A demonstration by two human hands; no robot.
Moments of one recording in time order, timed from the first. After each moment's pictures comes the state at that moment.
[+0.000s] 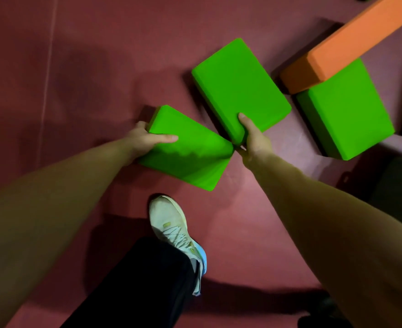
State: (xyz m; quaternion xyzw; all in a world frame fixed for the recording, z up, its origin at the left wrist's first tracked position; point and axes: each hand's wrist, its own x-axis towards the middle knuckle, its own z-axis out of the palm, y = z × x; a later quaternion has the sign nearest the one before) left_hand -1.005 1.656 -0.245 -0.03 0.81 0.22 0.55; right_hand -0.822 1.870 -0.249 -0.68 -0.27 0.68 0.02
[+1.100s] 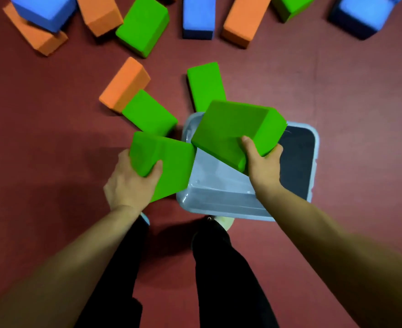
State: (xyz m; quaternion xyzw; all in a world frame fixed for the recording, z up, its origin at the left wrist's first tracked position) left_hand -0.490 1.986 0.177 0.17 0.95 0.12 0.22; right_hand -0.300 2.167 0.158 -0.68 -0.44 0.56 0.16
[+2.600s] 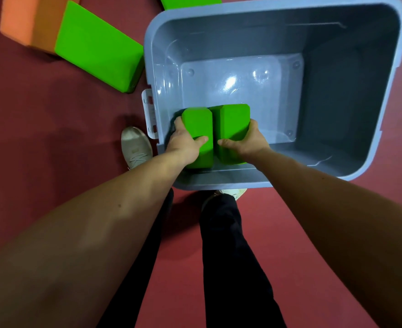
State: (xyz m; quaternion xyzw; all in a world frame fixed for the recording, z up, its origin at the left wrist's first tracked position) left_hand -0.405 2.032 -0.104 0.17 0.83 0.03 0.54; right_hand -0.243 2.108 -0.106 -0.66 -0.47 0.56 -0.16
